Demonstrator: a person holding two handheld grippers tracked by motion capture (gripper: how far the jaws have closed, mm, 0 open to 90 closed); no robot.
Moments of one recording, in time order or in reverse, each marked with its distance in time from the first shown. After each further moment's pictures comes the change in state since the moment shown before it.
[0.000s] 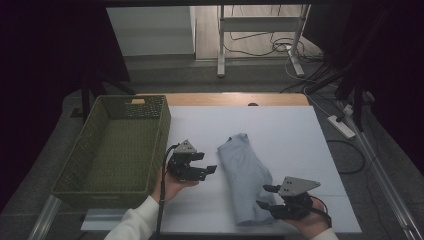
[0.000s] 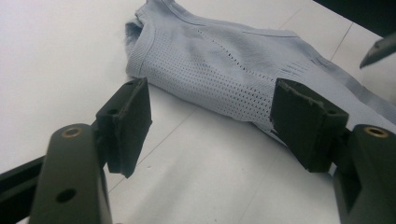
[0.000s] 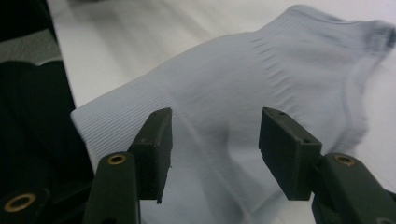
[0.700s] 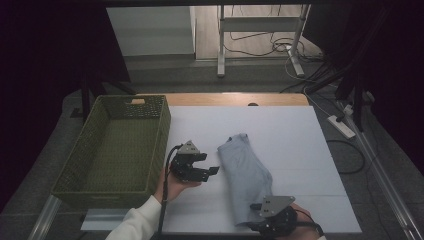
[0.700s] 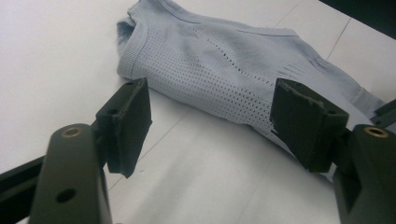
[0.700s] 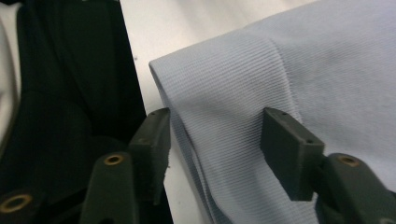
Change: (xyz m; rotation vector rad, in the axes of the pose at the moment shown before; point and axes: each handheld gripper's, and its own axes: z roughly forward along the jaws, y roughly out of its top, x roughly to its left) left arm -0.005 0.002 0.006 0.014 -0.008 0.019; right arm 0.040 -0.005 0.027 0.168 0.126 -0.162
